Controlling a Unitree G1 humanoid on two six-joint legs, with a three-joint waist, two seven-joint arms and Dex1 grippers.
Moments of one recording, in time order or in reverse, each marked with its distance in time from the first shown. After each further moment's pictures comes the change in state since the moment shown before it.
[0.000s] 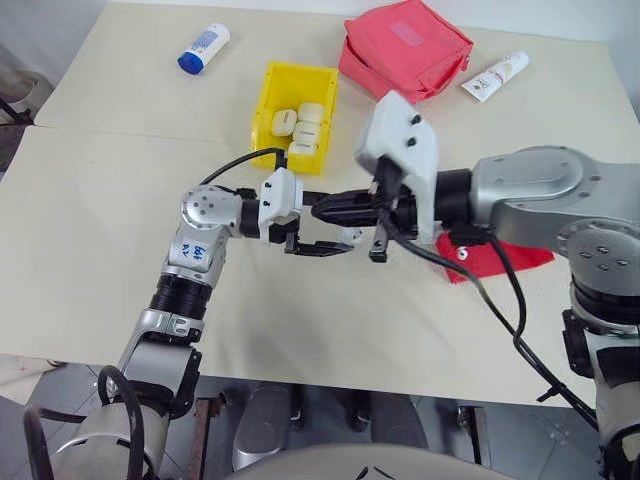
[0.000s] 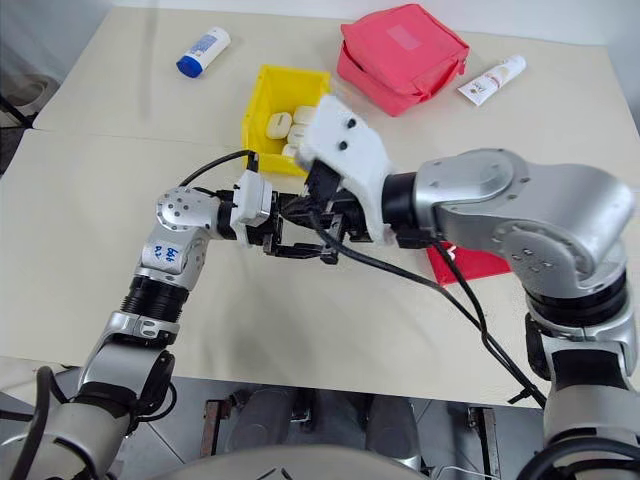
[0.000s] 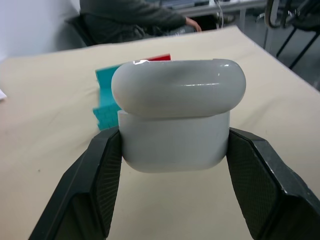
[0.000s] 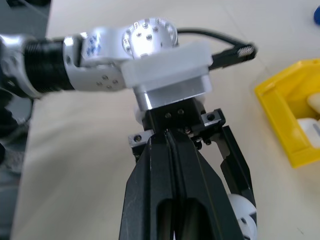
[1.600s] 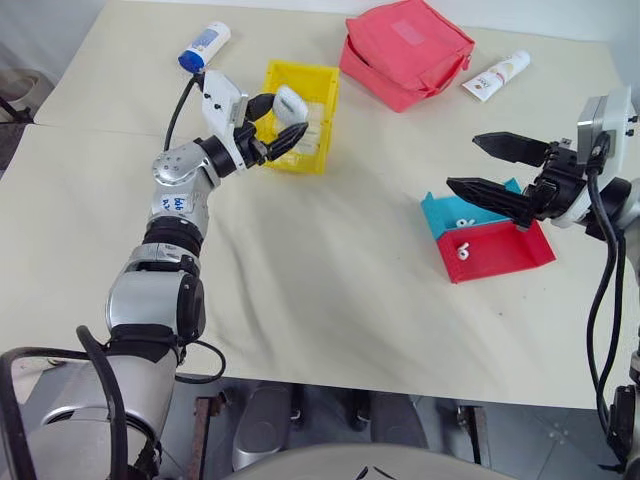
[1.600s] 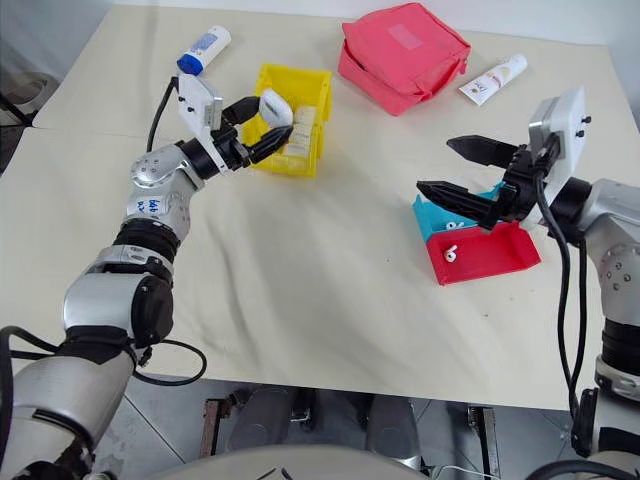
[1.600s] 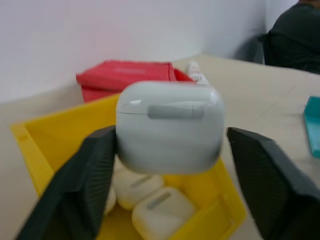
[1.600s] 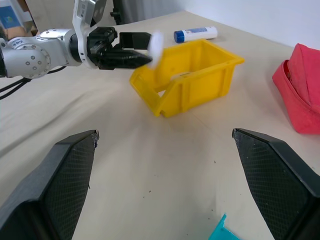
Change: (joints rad) left arm -0.401 -0.005 0.271 0.827 0.074 -0.198 0.469; right arm 0.499 -0.156 -0.517 0.368 -0.193 -0.575 0.482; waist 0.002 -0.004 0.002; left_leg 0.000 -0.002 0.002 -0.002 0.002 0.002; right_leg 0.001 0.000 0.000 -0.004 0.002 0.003
